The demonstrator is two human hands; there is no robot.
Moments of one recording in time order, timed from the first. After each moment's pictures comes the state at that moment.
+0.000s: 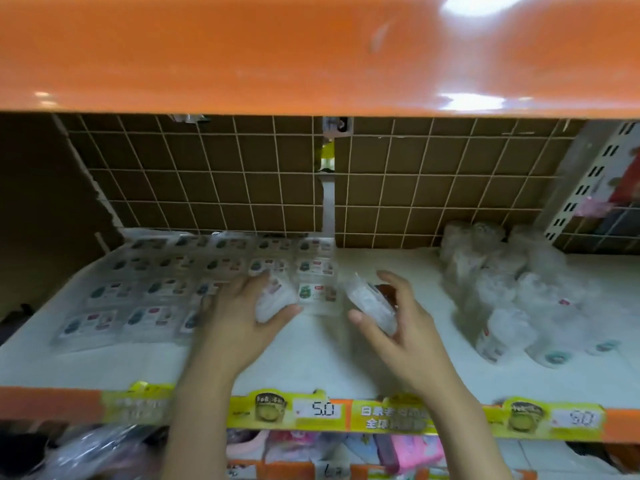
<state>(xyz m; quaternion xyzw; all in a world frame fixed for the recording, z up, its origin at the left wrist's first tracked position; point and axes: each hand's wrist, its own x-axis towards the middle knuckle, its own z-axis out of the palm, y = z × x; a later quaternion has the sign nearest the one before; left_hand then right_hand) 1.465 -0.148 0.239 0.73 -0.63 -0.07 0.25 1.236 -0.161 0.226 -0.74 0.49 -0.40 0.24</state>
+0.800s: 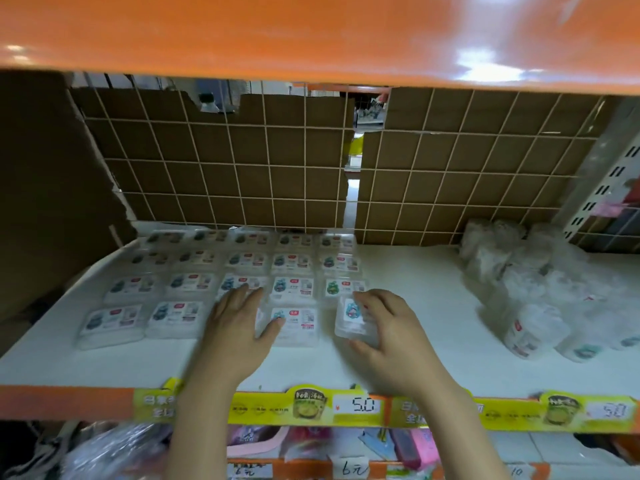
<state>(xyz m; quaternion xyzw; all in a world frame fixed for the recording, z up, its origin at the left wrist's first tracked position) 1.523 -0.141 0.201 0.72 -0.65 -0.13 0.21 1.288 -0.166 0.202 -0.81 0.51 -0.25 0.11</state>
